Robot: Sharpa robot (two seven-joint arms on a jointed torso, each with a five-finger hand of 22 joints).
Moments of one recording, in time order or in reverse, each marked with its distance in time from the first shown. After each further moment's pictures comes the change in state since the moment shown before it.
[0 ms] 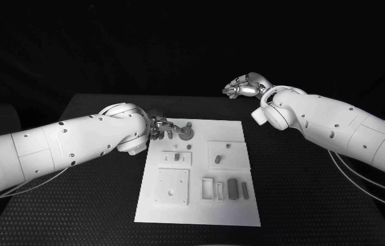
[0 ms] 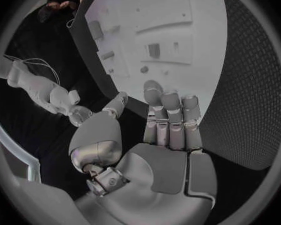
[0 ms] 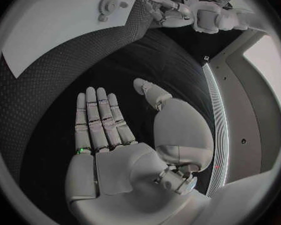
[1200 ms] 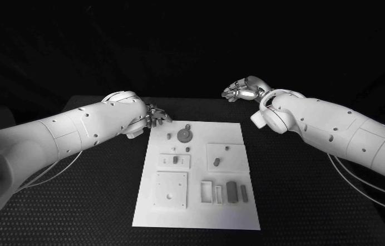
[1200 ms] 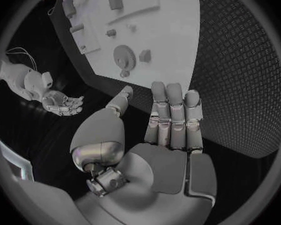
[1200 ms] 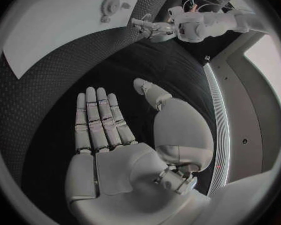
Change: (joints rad) left arm 0.008 0.171 0.000 -0.381 -0.016 0.052 0.064; left_hand 0.068 0.001 -0.011 -0.065 0.024 -0.041 0.032 -0.016 -0.015 -0.064 0.028 -0.123 -0.059 -0.070 0.053 -0.112 -0.034 -0.047 -0.061 0.019 -0.089 -0.031; right arm 0.000 0.003 0.000 0.003 0.002 0.000 0.002; right_hand 0.000 0.000 0.000 0.000 0.000 0.000 0.000 0.000 -0.001 0.000 0.000 0.000 0.000 0.000 0.000 0.000 0.000 0.000 0.000 0.000 0.000 0.002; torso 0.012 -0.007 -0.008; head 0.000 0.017
